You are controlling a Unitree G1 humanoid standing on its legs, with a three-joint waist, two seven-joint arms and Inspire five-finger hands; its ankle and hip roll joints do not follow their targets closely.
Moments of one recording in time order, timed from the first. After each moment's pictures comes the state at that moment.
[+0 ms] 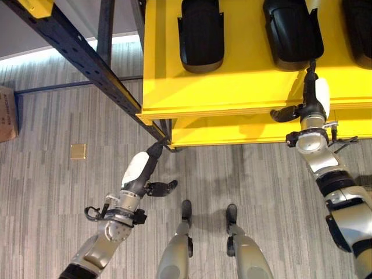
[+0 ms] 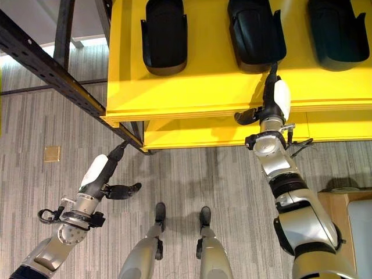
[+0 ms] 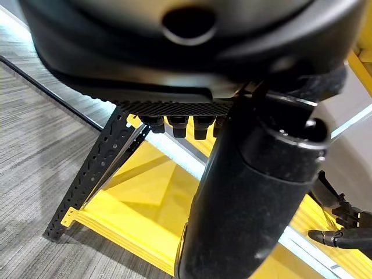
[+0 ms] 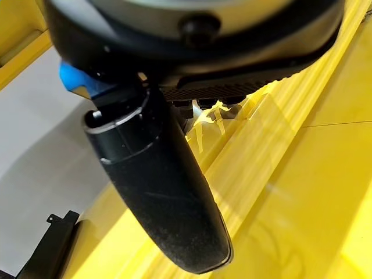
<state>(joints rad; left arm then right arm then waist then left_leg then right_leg) 0.01 0.65 -0.28 -0.01 0.24 -0.22 0.27 -0.88 -0.63 0.34 0.79 0.04 -0.06 -0.42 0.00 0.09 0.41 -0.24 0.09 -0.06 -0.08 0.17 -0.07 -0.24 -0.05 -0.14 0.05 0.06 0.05</state>
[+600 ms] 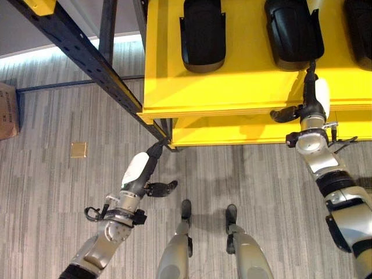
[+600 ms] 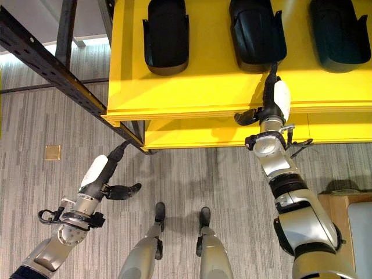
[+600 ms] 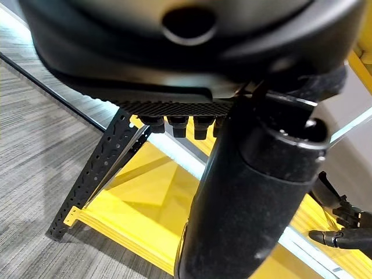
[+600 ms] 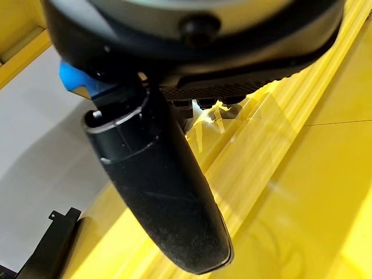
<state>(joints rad) 0.01 0.65 -0.28 -0.01 0.24 -0.22 0.27 -0.87 -0.63 0.34 0.79 0.04 -0.06 -0.42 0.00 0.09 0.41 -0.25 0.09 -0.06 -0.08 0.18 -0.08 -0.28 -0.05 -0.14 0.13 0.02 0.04</state>
